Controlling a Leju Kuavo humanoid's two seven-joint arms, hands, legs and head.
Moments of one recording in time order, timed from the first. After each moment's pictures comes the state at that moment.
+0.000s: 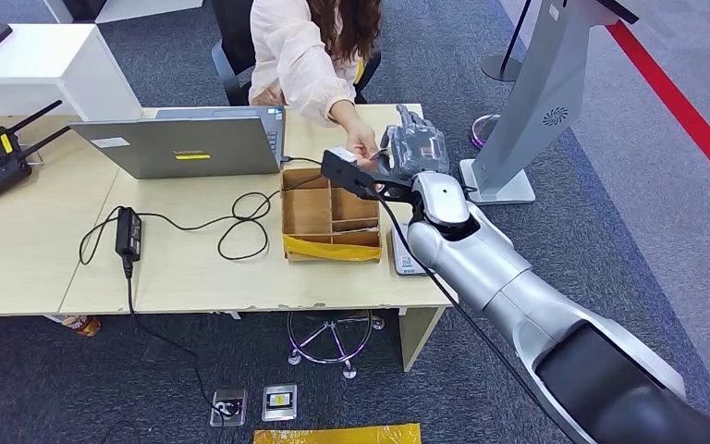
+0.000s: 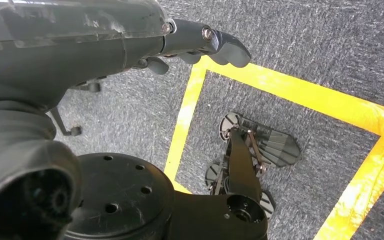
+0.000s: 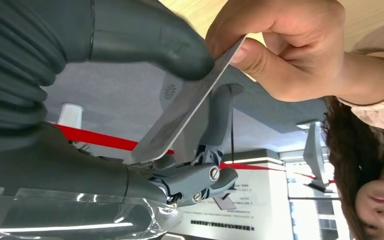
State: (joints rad) left arm -0.11 0.08 -1.15 -0.19 1.30 0.41 -0.05; right arm -0.96 -0.04 0.86 -0.71 0.77 -0.05 0.43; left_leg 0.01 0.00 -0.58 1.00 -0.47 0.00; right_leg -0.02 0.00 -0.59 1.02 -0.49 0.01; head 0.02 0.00
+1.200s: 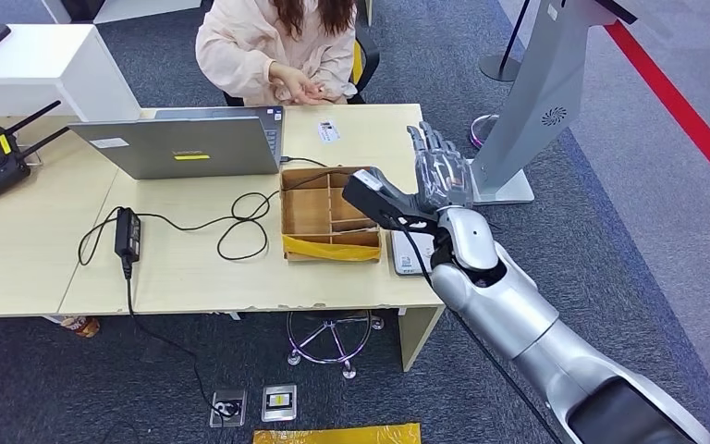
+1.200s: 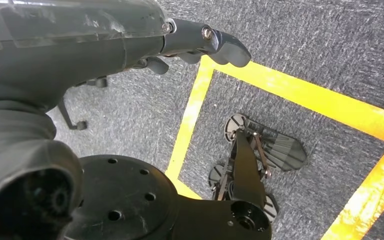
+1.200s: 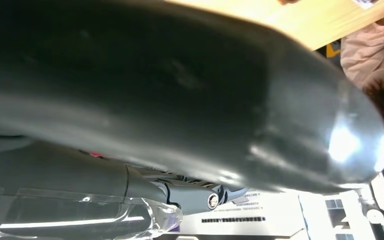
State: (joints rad) left arm -0.10 0.08 -1.13 -0.19 1.32 0.41 -0.04; right arm -0.71 -0.17 0.76 -1.09 0.85 -0.08 0.49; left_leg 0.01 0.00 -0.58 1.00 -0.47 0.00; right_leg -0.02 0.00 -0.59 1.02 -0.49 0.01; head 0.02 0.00
